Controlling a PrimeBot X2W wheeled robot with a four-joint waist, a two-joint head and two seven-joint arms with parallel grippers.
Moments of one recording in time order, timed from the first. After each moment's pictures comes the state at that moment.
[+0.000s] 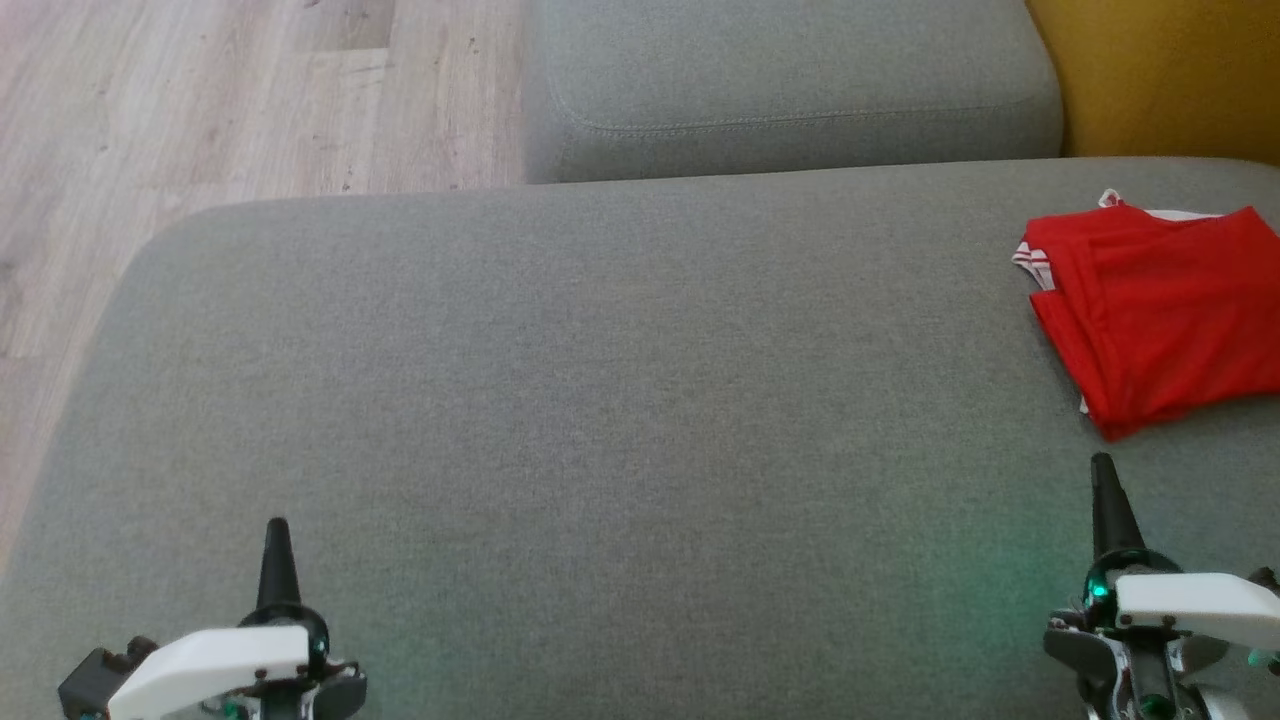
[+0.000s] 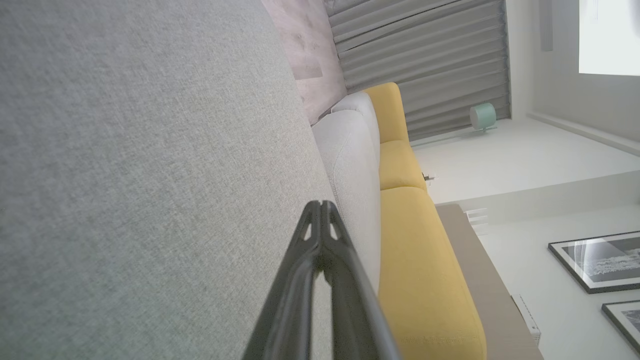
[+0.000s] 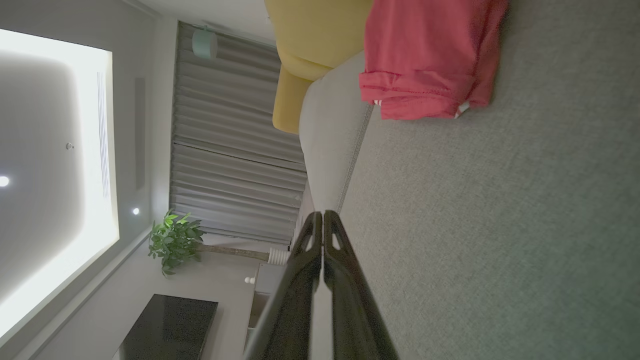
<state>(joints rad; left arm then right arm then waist) 0.01 0.07 -0.03 0.25 -1.36 -0.08 0.00 0.01 -0.05 -0.06 0.26 1.34 0.13 0.01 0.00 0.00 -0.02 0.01</state>
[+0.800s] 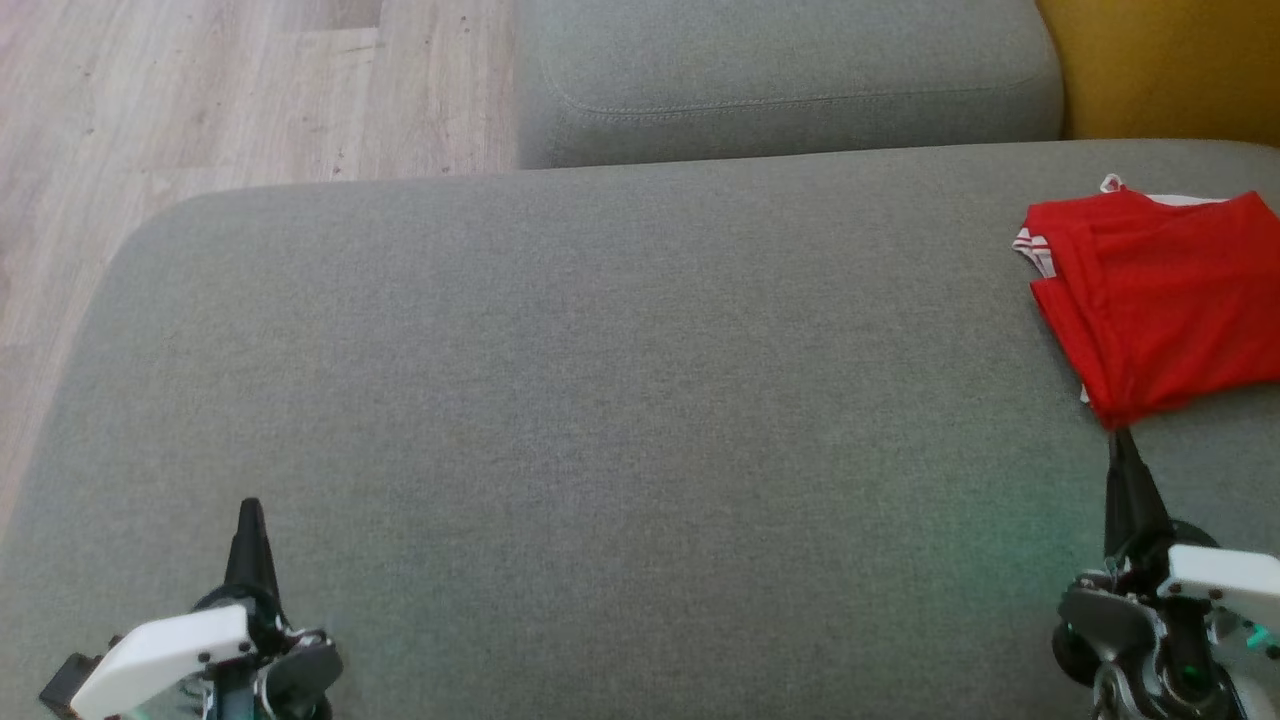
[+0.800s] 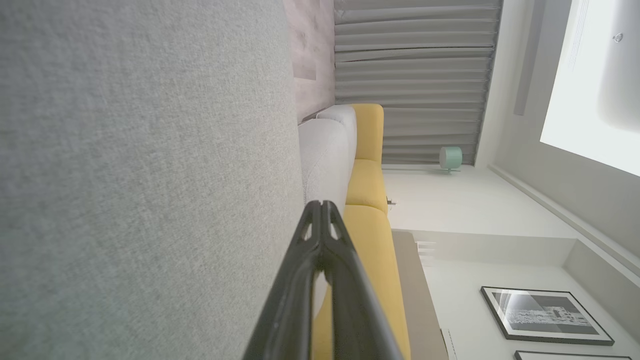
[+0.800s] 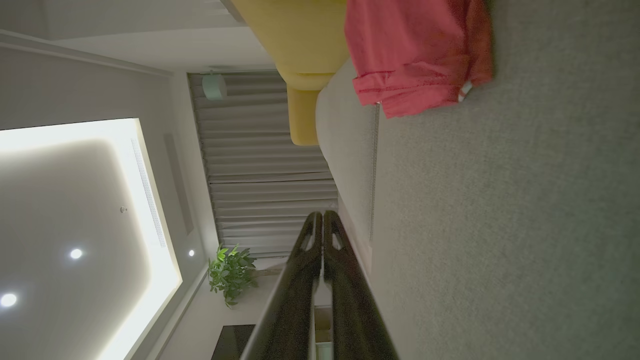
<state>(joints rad) -0.04 0.07 0.03 0.27 -1.64 -0.12 0.08 -0.04 -0.05 -0.10 0.27 1.63 0.13 0.08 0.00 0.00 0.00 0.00</state>
